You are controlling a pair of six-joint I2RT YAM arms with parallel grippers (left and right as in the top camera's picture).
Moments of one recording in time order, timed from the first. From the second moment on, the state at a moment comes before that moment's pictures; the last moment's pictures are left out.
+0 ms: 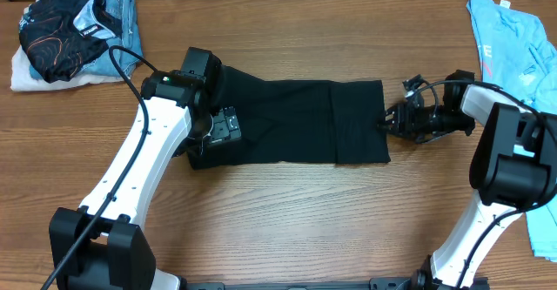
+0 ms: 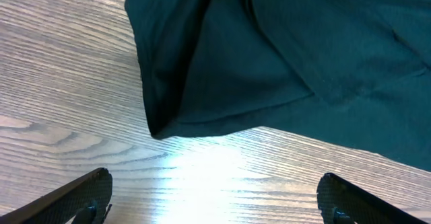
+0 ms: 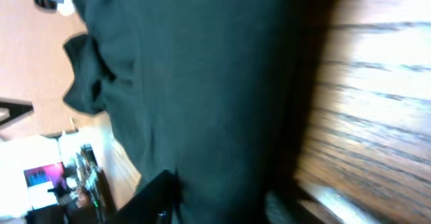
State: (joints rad) left arm -0.25 1.66 1.36 -1.17 -0.03 -0.54; right arm -0.25 2.17 1.33 -0.87 -0.96 -0.37
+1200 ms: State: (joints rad) left arm -0.25 1.66 1.36 -1.15 -0.03 -0.54; right arm -0.35 1.98 1.32 -0.93 -0.65 -0.08
